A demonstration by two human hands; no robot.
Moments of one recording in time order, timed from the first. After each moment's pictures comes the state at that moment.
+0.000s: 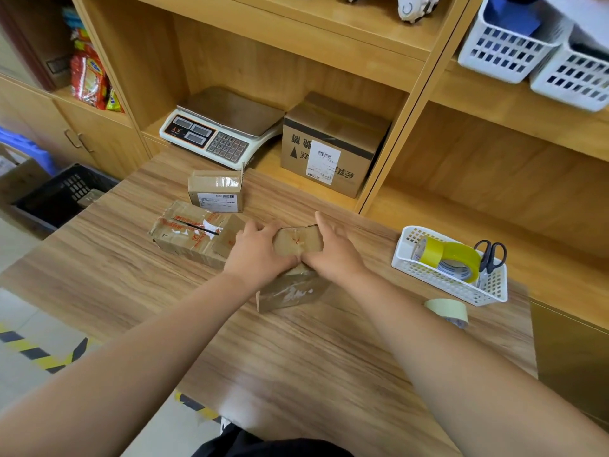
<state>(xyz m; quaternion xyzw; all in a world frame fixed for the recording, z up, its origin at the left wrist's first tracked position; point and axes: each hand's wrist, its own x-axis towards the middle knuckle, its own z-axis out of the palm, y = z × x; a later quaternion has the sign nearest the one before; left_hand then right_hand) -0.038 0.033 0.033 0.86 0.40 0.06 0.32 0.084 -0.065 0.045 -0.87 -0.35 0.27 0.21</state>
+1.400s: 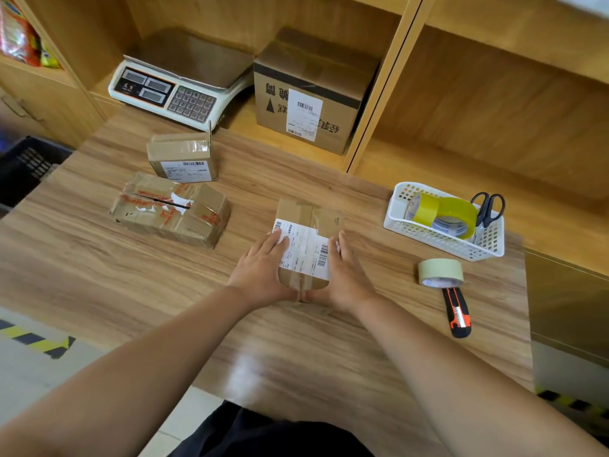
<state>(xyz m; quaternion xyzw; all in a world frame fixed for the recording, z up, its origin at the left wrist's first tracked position) -0.027 0.002 -0.058 0.91 0.26 -0.11 0.28 0.094 -0.138 -0.059 -0.88 -0.36 0.29 0.13</state>
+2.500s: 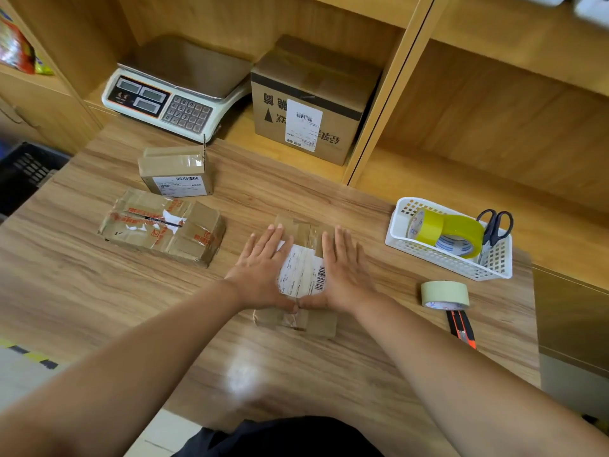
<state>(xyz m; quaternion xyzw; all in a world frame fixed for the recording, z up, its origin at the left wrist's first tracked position) 0.009 0.035 -0.062 0.96 0.17 -0.16 0.17 0.133 -0.106 -0.053 -0.86 -0.45 0.23 -0.04</state>
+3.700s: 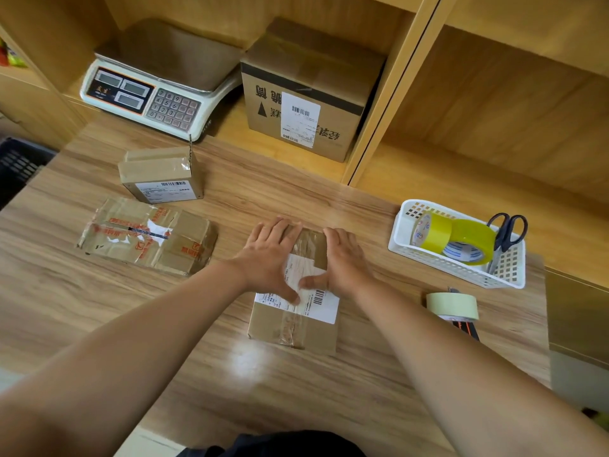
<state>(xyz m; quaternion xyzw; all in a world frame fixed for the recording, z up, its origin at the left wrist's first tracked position) 0.067 0.065 -0.056 0.95 0.14 -0.22 0.18 0.179 -0.074 -0.062 -0.87 -0.42 0.26 0.07</state>
